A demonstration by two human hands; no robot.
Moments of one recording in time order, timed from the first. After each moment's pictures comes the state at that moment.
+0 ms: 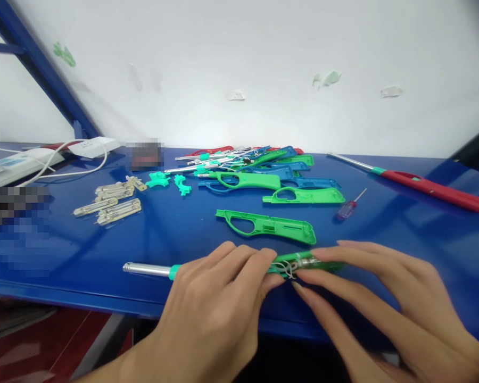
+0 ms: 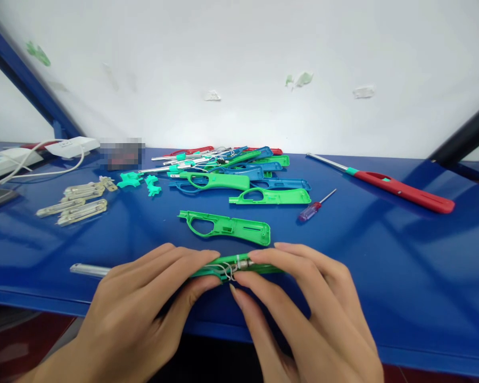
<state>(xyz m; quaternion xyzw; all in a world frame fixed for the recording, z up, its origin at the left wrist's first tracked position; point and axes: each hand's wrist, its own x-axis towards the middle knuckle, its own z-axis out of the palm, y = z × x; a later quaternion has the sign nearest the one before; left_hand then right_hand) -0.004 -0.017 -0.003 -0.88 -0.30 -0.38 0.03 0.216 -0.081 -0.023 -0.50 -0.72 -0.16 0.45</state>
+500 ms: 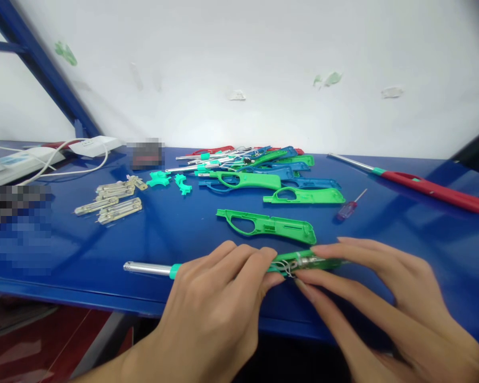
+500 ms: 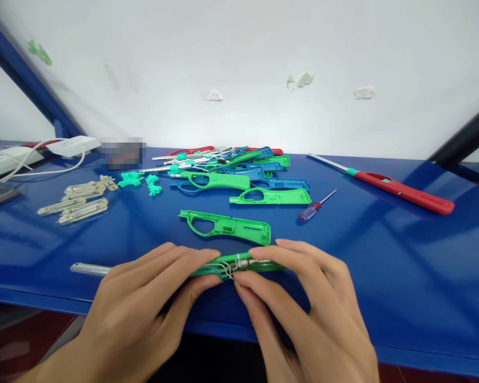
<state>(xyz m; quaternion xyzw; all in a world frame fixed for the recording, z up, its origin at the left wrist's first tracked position) -0.003 -0.014 -0.003 -0.87 -0.30 -0.38 0.06 0.216 -0.076 -0.028 -0.49 -0.73 -0.15 0.45</state>
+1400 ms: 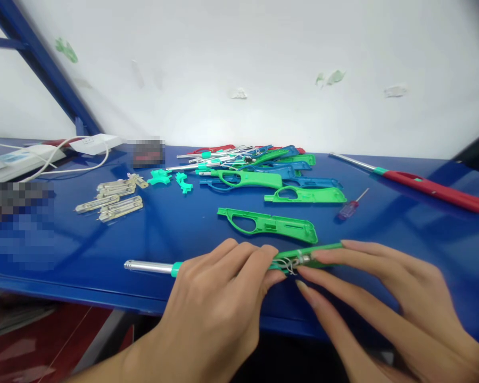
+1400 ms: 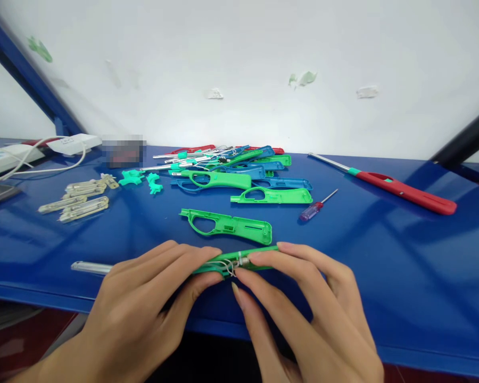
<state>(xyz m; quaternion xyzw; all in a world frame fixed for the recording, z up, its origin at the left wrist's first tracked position) 0.001 -0.015 -0.001 -0.87 -0.30 -0.39 0.06 0.213 -0.079 -0.025 -0.49 -0.72 -0.17 0.45</state>
